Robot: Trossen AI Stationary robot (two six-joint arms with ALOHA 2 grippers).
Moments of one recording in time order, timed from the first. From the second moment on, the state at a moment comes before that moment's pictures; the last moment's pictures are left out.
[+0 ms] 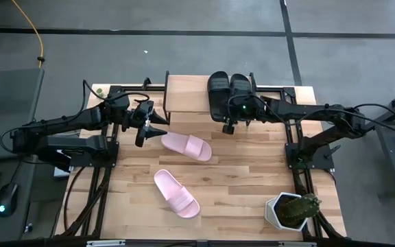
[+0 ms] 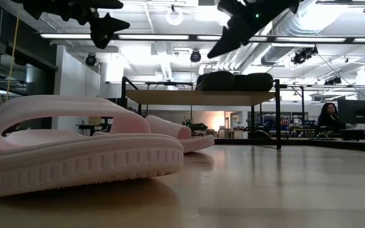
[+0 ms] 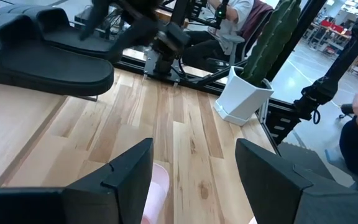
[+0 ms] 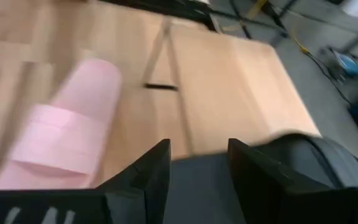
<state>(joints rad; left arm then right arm) 0.46 0.84 0.67 -0.12 0.45 -0.19 -0.23 1.37 1.07 -0.26 0.16 -0.32</state>
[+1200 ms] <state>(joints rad) 0.46 0.95 0.59 -0.12 0.44 -0.35 0.06 1.45 1.07 -0.26 0.24 -0.36</state>
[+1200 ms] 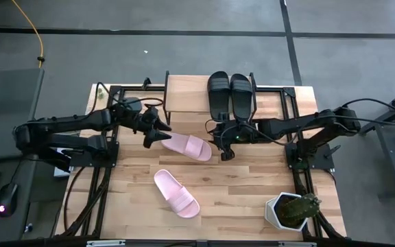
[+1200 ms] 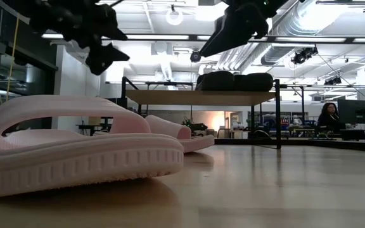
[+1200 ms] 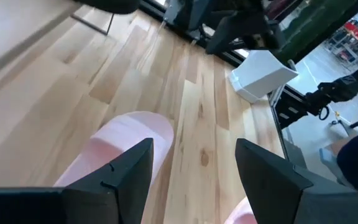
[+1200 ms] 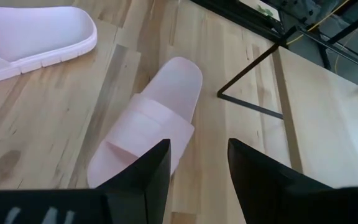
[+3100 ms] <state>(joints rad) 0.33 1.46 0.46 0.44 0.32 -0.62 0.14 1.45 1.06 -0.30 0.37 -0.44</state>
